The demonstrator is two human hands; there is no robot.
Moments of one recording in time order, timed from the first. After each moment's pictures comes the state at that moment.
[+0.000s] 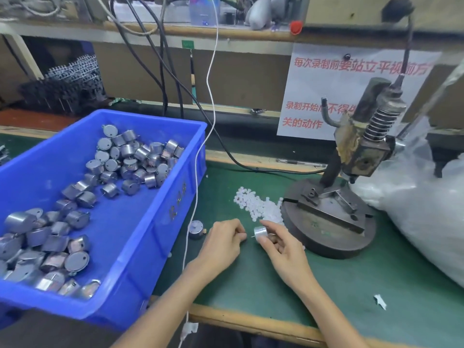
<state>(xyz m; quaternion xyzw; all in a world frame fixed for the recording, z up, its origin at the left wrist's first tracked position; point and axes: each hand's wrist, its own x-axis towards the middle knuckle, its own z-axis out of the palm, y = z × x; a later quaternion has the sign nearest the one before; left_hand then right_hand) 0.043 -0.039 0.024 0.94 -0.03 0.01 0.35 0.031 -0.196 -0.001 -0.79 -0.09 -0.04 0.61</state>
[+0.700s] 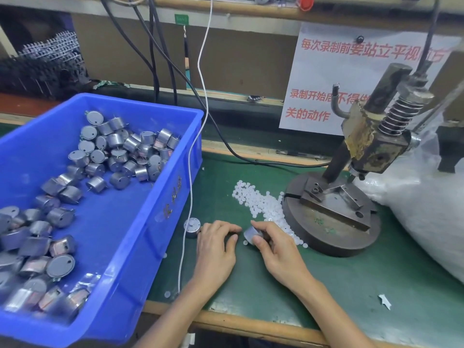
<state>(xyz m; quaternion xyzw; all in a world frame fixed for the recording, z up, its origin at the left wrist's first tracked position) 0.024 -0.035 0.001 0.91 0.00 0.14 0.40 0.039 -0.189 -0.003 -0.87 -0.17 -0.05 0.46</state>
